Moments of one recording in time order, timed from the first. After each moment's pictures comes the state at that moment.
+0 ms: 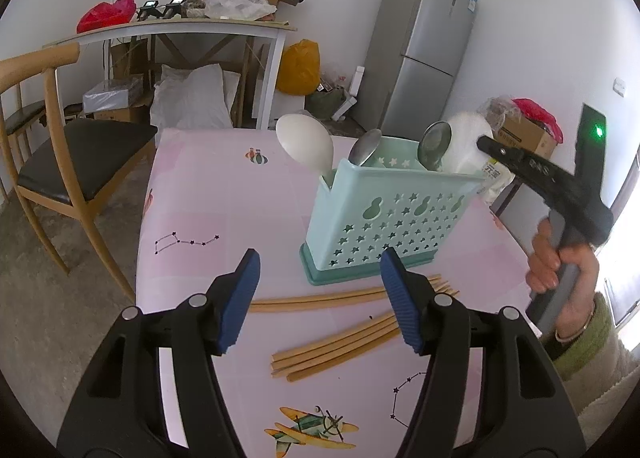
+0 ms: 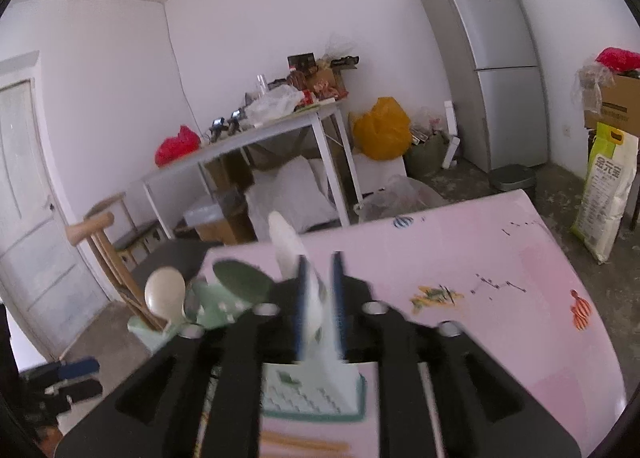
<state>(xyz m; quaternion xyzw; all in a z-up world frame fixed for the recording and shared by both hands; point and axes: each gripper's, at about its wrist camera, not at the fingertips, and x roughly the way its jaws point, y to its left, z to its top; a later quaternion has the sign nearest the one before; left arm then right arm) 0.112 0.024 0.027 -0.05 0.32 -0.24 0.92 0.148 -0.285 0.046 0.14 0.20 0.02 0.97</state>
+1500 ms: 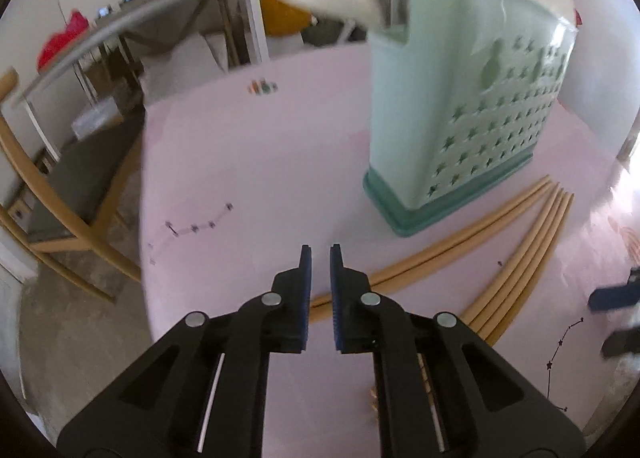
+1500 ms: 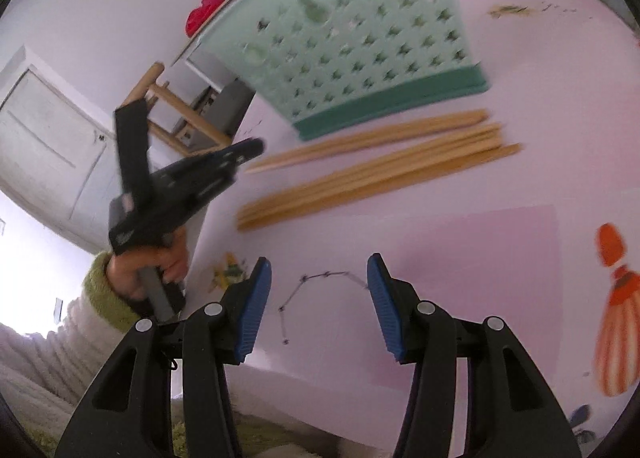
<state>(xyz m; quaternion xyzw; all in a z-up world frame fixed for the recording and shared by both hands) 0.184 -0.006 -0.063 0.13 0.41 -0.22 0.88 0.078 -0.187 -0.068 0.25 0.47 0.17 0.83</state>
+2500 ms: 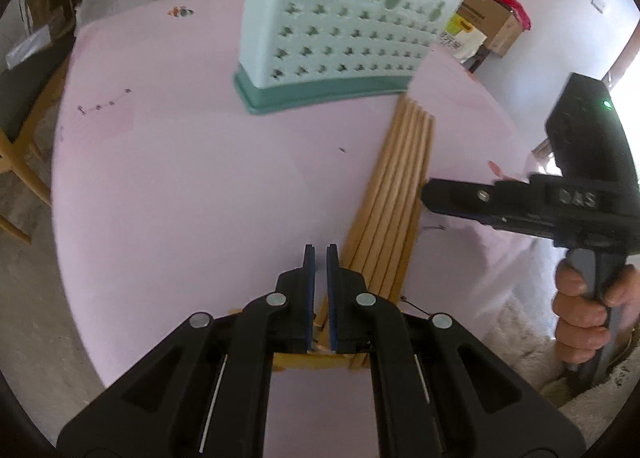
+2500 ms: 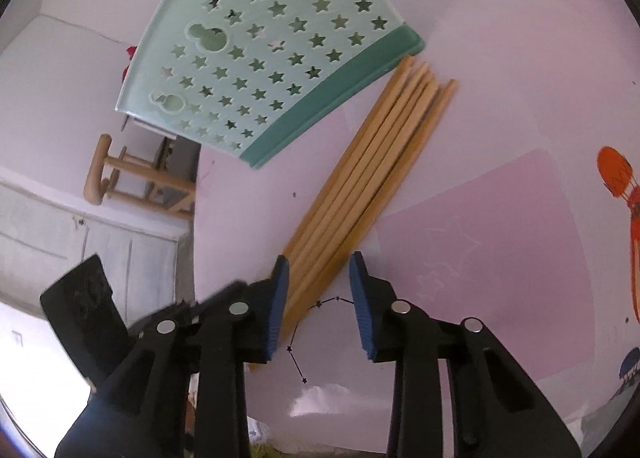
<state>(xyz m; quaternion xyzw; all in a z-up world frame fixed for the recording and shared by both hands) 0.096 -0.009 -0.064 0.03 0.50 -0.35 0.79 0.085 -0.209 -0.085 0.38 0.48 0.05 0.79</state>
